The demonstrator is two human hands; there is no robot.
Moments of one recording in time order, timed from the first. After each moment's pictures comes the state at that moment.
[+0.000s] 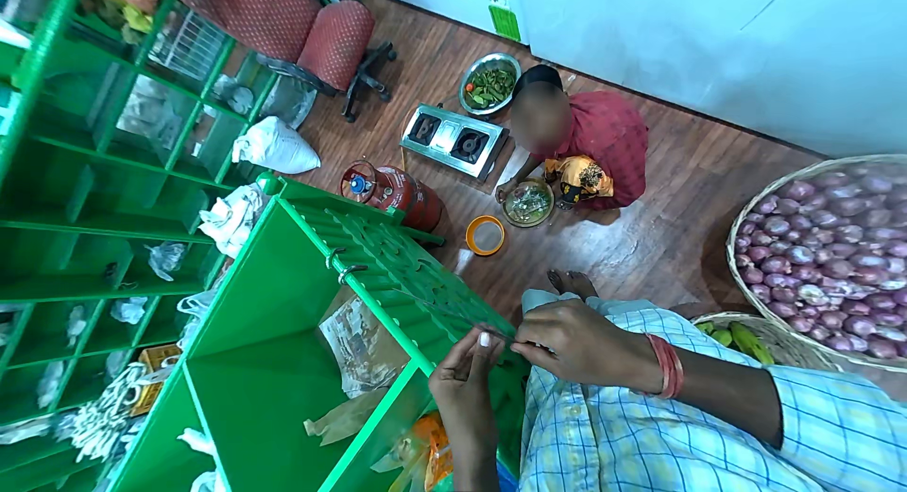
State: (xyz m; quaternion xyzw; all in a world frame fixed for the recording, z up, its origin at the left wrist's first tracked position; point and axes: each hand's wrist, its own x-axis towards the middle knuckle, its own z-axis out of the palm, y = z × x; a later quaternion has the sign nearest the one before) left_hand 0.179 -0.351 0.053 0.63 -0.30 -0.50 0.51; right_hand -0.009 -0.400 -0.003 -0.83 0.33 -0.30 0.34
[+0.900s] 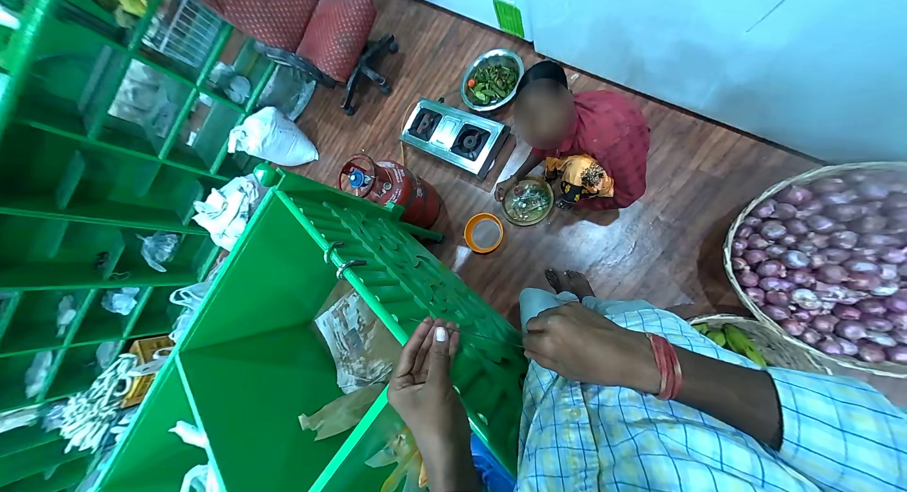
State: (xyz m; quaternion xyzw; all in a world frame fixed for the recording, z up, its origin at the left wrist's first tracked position) left_hand 0.197 -0.366 0.073 0.66 -0.27 -0.37 0.60; right_hand -0.012 -0.402 -0.005 -0.89 0.29 -0.13 0.32
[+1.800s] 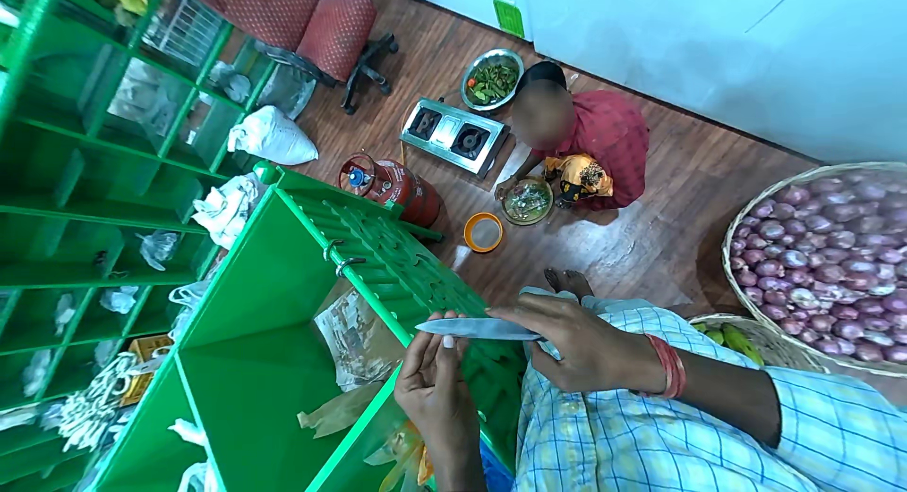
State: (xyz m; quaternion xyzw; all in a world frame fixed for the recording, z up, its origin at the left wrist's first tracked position) left_hand 0.187 -0.359 0.073 0.55 -0.32 -0.41 0.65; right_hand -0.009 -0.398 0.013 -0.78 0.33 -0.33 0.41
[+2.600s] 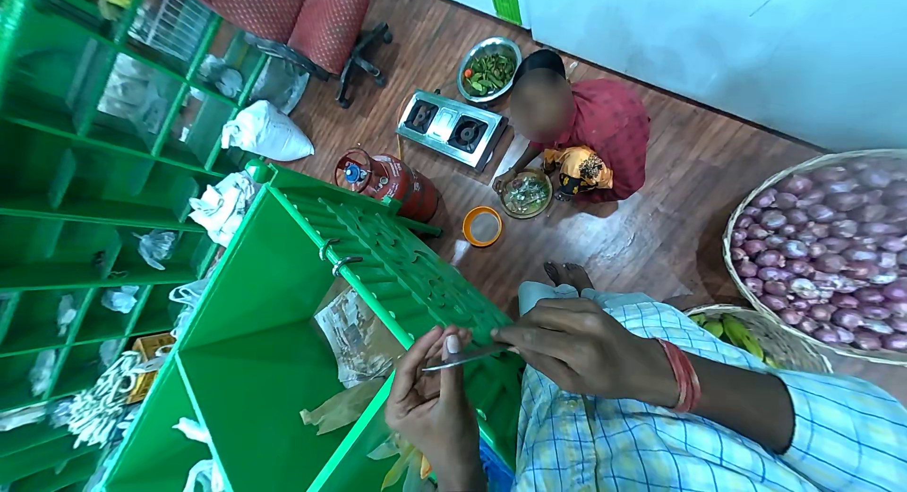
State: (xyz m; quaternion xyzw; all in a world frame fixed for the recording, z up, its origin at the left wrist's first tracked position) left_hand 0.182 -0.362 0.083 0.54 -0.47 -0.31 0.63; right_hand -0.013 -0.397 0.026 -0.79 0.29 -0.45 0.29
